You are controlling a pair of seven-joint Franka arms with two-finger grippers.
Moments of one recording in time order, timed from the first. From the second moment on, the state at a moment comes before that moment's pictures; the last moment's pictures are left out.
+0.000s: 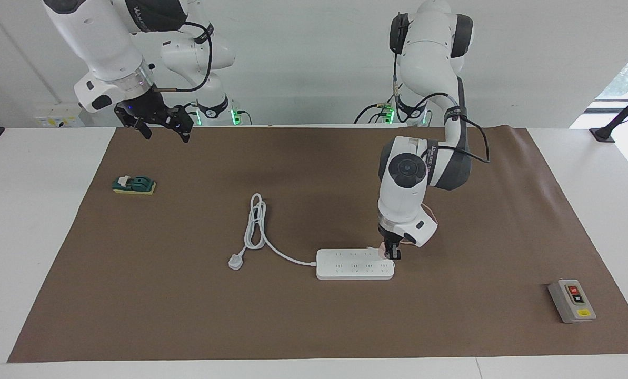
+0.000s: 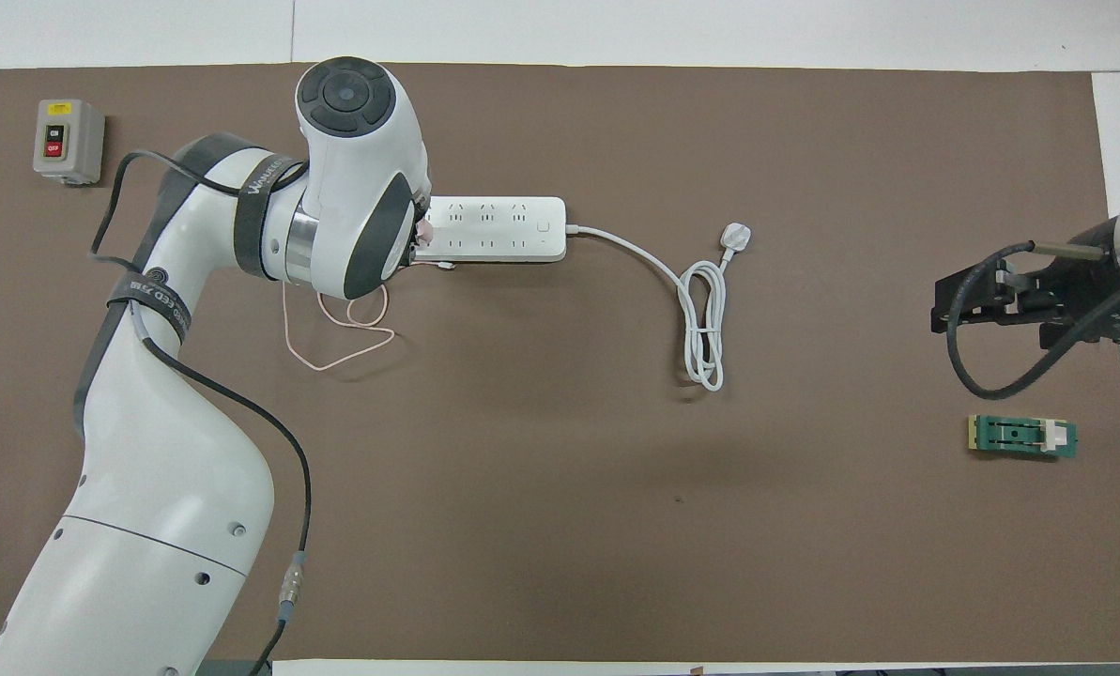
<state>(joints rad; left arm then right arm) -0.61 0.63 0.24 -1.37 -0.05 1.97 -1.85 0.12 -0.03 -0.07 -1.62 0.05 1.48 0.23</state>
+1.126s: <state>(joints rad) -0.61 0.63 0.24 -1.37 -0.05 1.98 -1.85 0.12 -0.03 -0.07 -1.62 0.05 1.48 0.23</state>
